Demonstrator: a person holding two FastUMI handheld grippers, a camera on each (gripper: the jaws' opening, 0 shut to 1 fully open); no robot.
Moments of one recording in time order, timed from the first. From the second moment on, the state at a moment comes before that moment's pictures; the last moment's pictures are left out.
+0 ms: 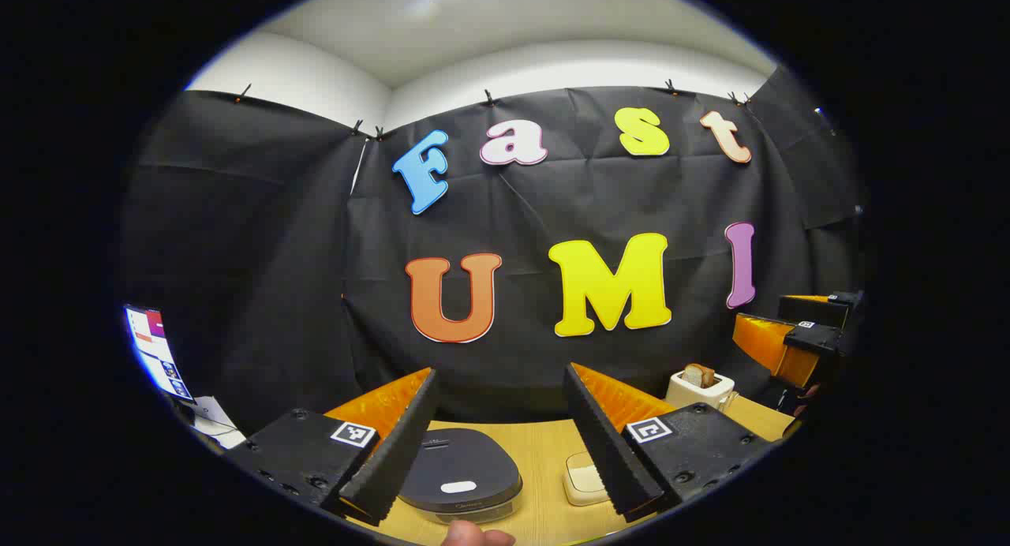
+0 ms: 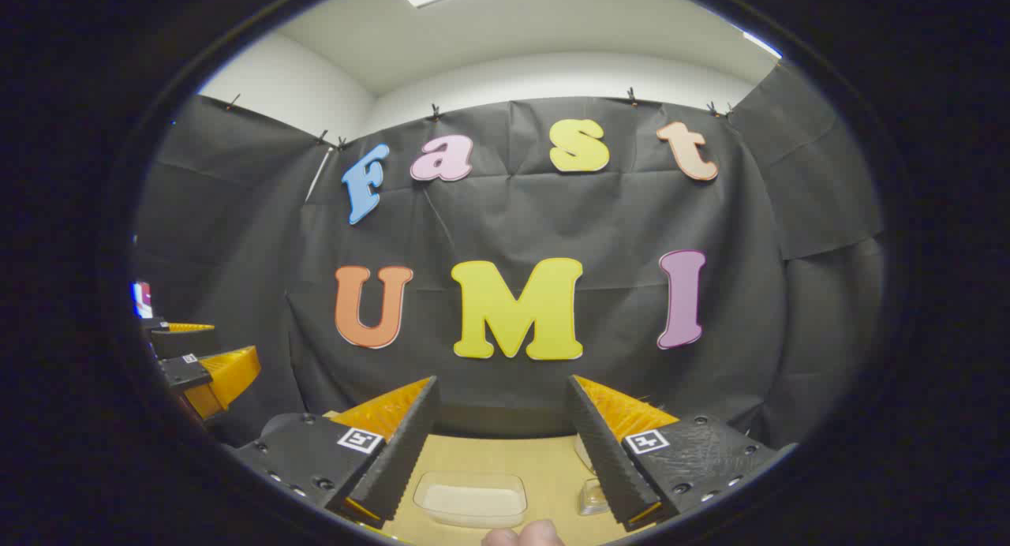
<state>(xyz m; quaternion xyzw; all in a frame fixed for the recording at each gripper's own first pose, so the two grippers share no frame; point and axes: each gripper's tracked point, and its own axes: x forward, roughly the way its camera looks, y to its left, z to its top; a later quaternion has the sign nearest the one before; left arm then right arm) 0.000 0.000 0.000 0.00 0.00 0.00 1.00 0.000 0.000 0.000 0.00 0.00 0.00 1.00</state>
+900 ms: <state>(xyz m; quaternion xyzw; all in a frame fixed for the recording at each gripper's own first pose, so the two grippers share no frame) 0.025 -0.005 -0.016 -0.03 0.02 0.04 1.00 0.030 -0.051 0.000 0.01 0.01 -0.02 1.00</state>
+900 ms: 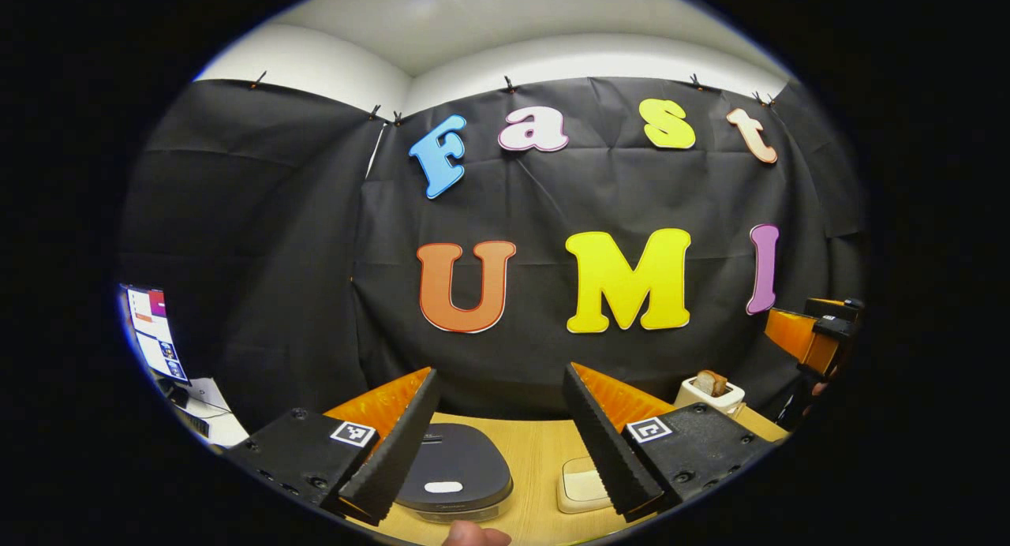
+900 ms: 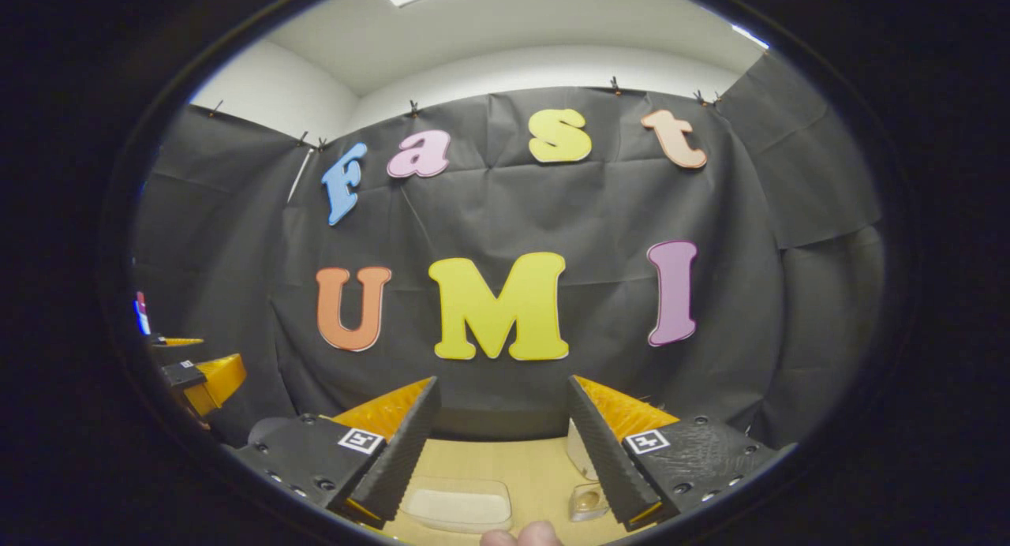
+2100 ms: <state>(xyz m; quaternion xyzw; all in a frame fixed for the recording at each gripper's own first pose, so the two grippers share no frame) 0.026 0.042 -0.132 -0.06 0.22 0.11 0.97 0.053 -0.073 -0.078 -0.01 0.11 0.00 0.99</state>
